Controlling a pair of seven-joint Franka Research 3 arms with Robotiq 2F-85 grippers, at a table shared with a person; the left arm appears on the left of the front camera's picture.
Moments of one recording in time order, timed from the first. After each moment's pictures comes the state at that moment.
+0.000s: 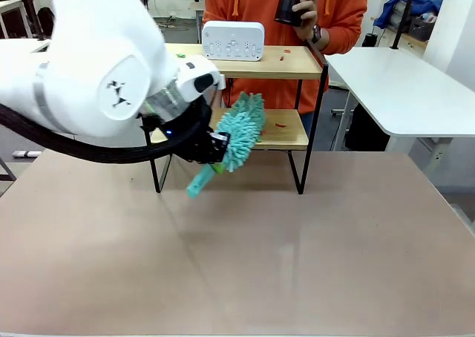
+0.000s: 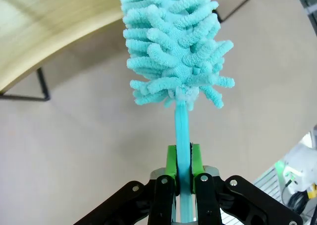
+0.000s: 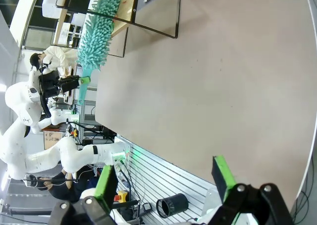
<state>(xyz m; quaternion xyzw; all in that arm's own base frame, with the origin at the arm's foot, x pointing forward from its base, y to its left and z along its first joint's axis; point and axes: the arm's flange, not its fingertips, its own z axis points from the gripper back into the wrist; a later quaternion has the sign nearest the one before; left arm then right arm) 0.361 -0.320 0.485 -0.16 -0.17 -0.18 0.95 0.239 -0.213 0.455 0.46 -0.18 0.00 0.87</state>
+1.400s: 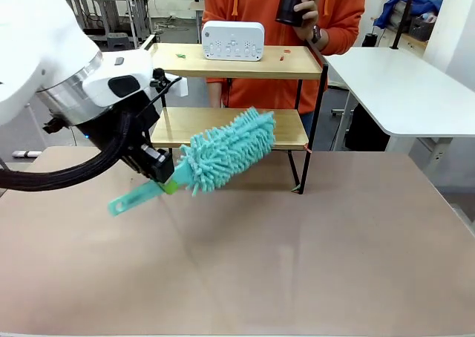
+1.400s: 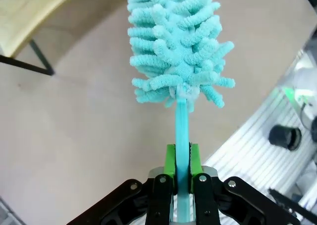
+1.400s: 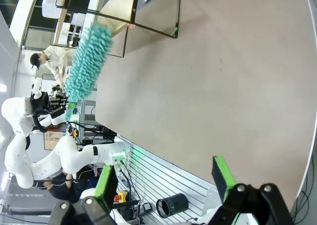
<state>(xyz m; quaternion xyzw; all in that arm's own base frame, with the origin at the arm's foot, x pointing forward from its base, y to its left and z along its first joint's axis) 0.283 -0.236 0.516 -0.17 -0.14 -0.34 0.91 0.239 -0.213 0.455 0.46 -0.18 0.00 0.87</state>
